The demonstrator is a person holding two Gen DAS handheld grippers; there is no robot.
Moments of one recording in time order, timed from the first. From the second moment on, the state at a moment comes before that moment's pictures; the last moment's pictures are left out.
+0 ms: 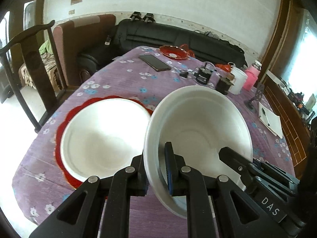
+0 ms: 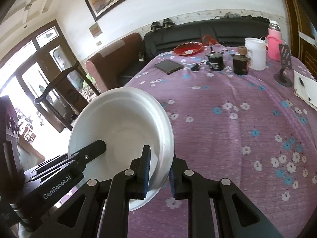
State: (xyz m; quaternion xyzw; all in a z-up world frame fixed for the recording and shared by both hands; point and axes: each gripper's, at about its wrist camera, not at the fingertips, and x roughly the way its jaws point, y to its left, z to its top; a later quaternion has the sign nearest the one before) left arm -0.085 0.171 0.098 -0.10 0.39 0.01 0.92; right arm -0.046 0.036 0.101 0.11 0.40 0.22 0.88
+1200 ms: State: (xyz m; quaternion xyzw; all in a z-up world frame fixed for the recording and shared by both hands) left arm -0.075 0.273 0.095 -0.12 0.37 0.11 0.92; right arm -0.006 0.164 0.105 0.04 0.41 0.27 0.87
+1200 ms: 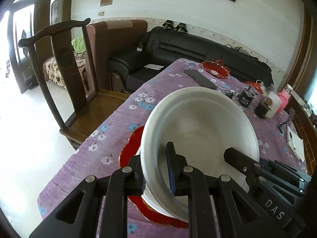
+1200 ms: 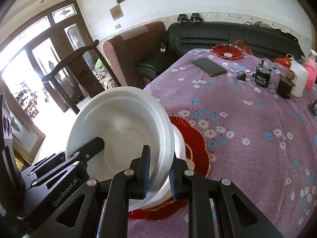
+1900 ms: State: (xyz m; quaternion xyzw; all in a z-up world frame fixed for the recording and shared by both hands) left arm -0.064 0.297 0.076 -0.14 0.38 0.12 0.91; right arm 0.008 0.184 0.075 0.02 0.45 0.26 0.86
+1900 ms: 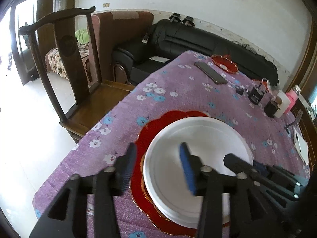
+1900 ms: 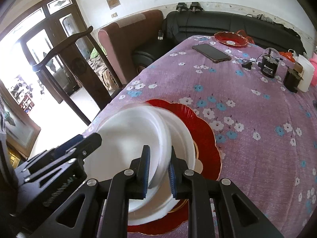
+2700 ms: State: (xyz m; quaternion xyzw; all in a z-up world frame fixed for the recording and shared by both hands) left arm -0.082 0.291 0.088 -0.14 0.37 0.13 0.91; right arm -0.006 0.151 0.107 0.07 0.38 0.25 0.89
